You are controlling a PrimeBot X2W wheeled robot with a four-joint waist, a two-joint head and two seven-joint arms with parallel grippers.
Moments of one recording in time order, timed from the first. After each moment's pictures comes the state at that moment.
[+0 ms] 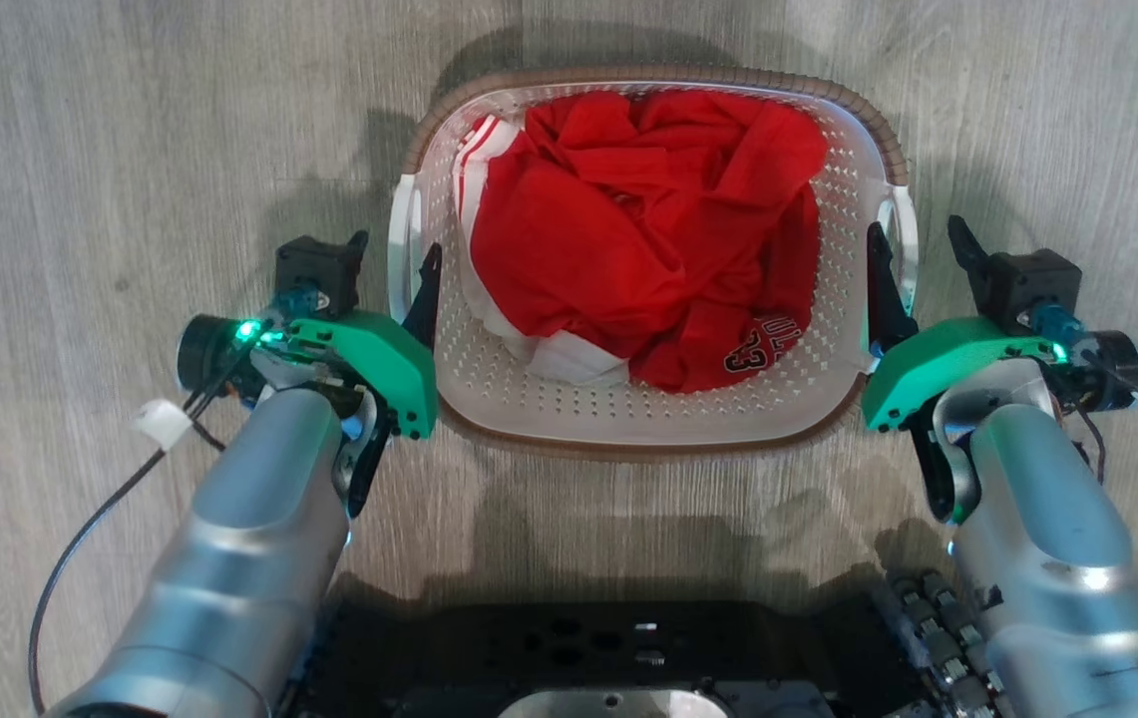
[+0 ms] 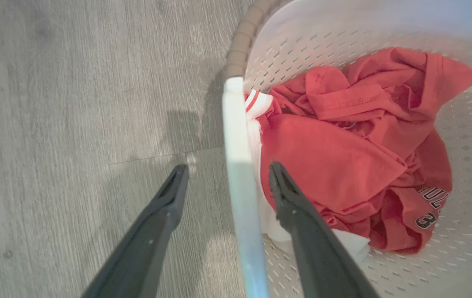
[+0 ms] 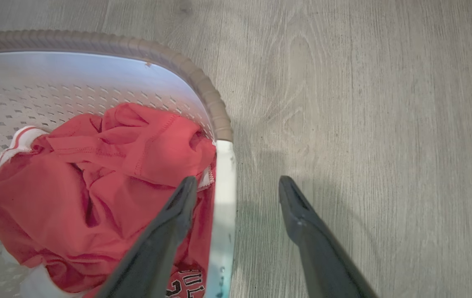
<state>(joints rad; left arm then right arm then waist) -0.70 0.03 -0.45 0.93 -0.31 -0.06 -0.26 -0.53 -0.05 0.07 0.63 0.14 0.13 -0.25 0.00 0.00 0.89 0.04</state>
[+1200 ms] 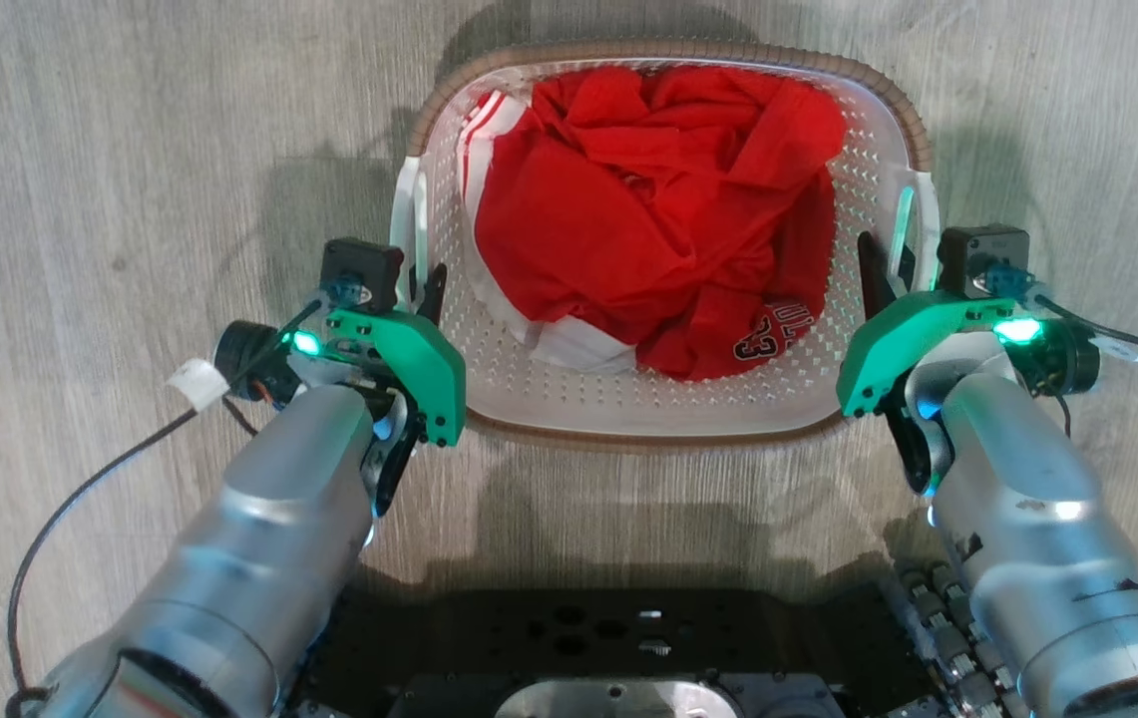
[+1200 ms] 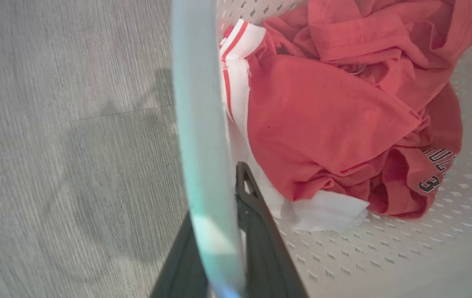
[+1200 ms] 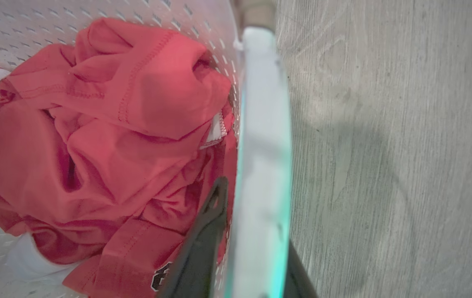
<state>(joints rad) -0.82 0.02 -0.82 1.11 -0.66 -0.04 -0.26 -0.72 -0.06 0.18 0.97 0.24 0.13 -0.25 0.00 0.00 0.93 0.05</state>
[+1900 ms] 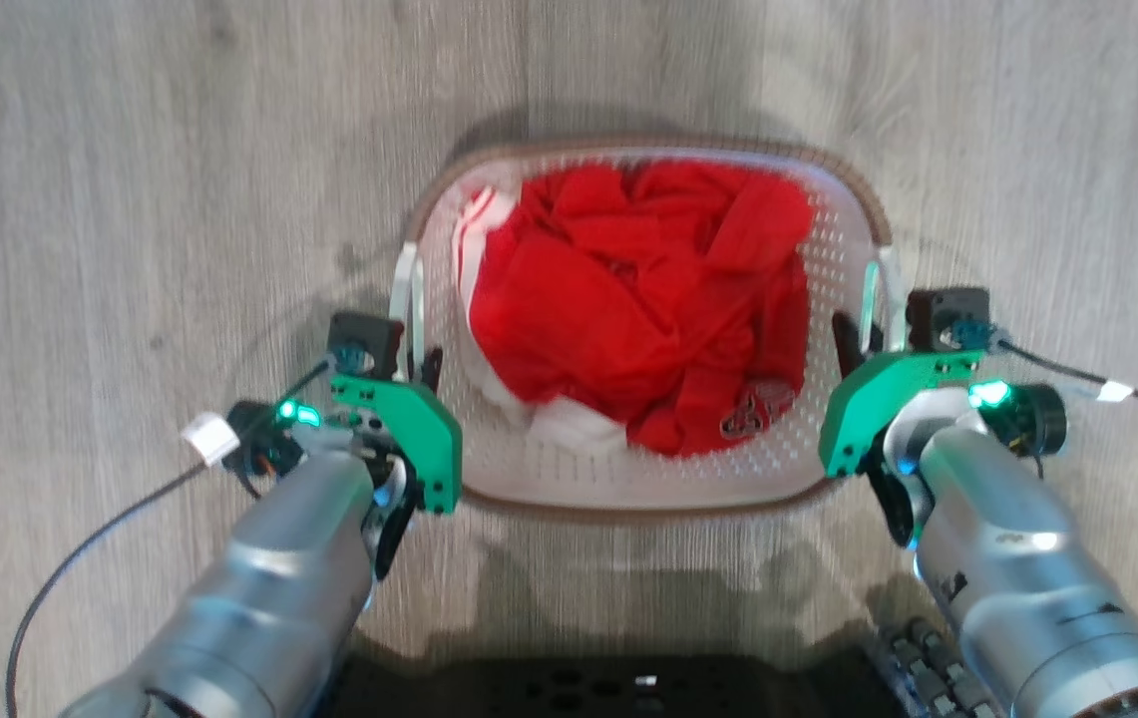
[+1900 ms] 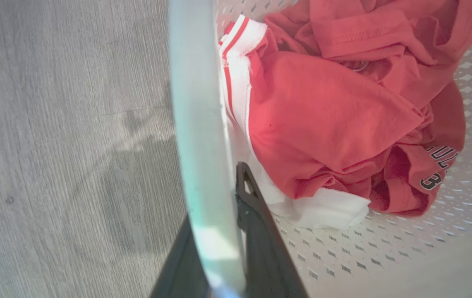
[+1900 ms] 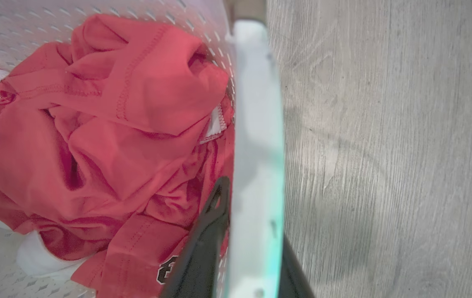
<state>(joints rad) -0.76 0.02 -0.94 1.17 -0.79 -0.03 -0.25 -0.71 -0.06 0.32 1.11 0.38 0.13 -0.25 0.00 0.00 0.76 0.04</state>
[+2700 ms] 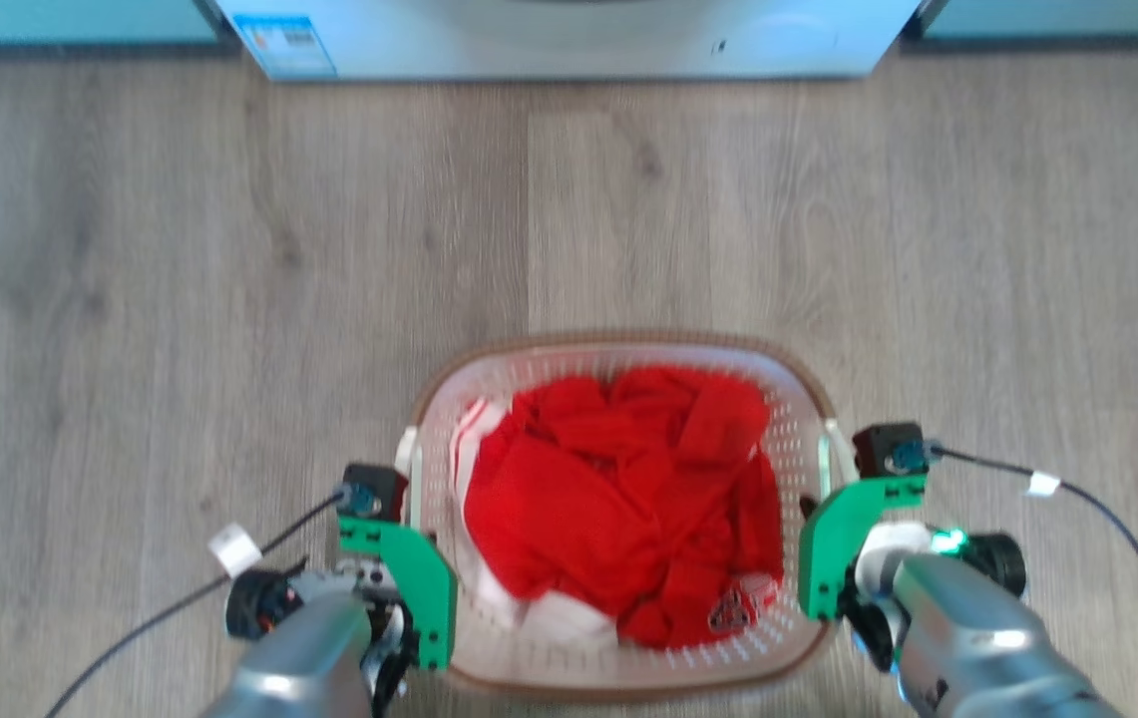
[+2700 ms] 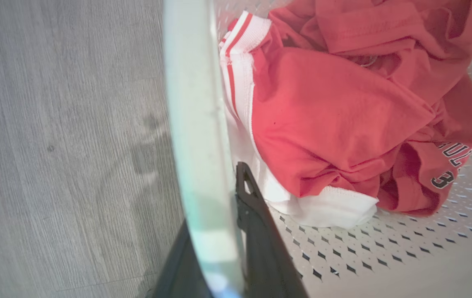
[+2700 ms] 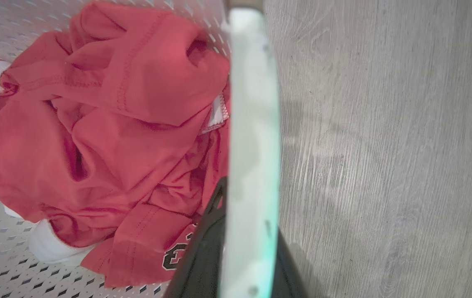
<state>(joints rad) -0.58 0.02 -1.06 1.21 -0.91 -0.03 -0.13 -0.61 -0.05 0.61 1.22 0.65 0.13 -0.11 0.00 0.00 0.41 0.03</state>
